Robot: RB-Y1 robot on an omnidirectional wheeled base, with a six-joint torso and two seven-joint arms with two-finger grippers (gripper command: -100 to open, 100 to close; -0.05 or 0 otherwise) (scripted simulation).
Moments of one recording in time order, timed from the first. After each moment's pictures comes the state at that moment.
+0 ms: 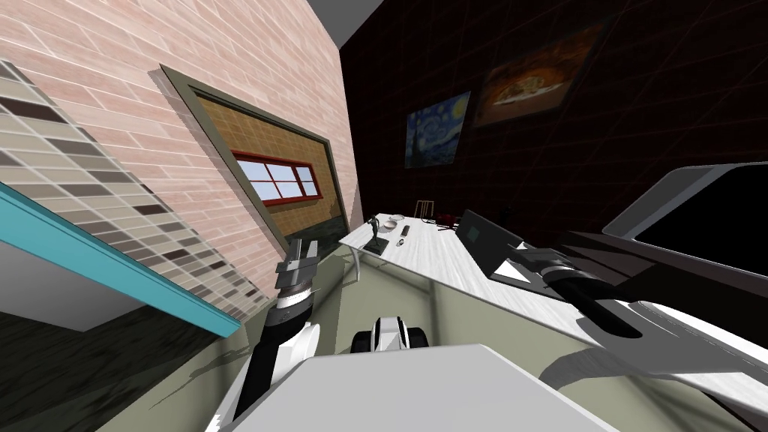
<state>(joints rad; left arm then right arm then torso) 0.53 0.01 0.03 -2.28 -0.02 -0.61 0.12 0.66 -0.85 -0.51 -1.98 0.40 0.28 0.61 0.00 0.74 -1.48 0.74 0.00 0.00</state>
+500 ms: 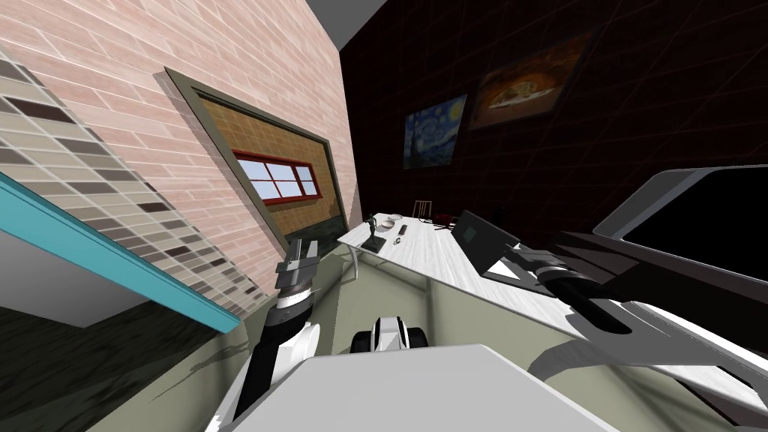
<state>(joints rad) 0.53 0.01 0.03 -2.28 -0.02 -0.61 0.12 0.59 -0.80 -0.50 -1.92 0.35 0.22 0.54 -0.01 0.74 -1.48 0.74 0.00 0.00</state>
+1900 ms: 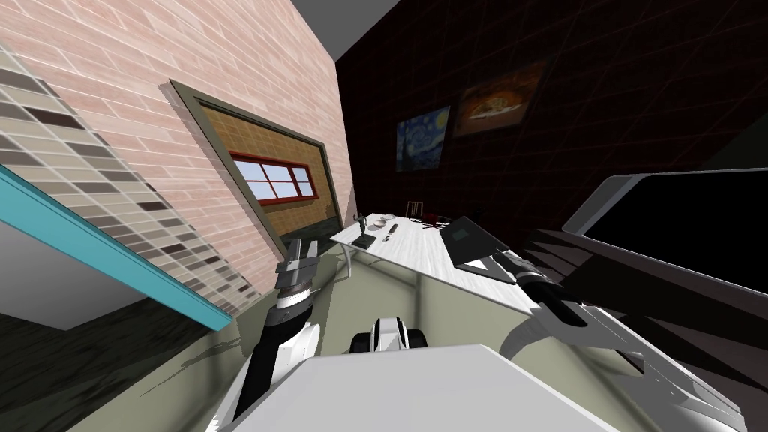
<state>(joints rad) 0.53 0.01 0.03 -2.28 -0.02 -0.61 0.12 0.37 -0.60 -0.48 -1.67 0.27 0.03 0.41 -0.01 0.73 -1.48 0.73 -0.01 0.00</state>
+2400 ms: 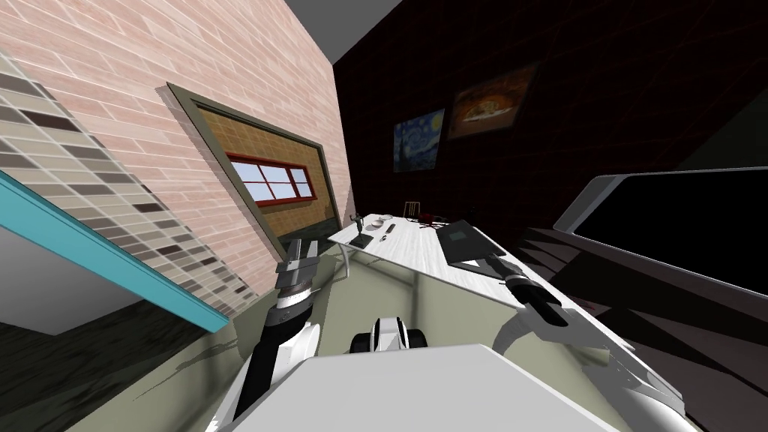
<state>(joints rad) 0.53 0.01 0.03 -2.28 -0.02 -0.61 0.12 0.31 -0.52 -0.45 -1.58 0.26 -0.05 0.38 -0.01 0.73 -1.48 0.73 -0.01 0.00</state>
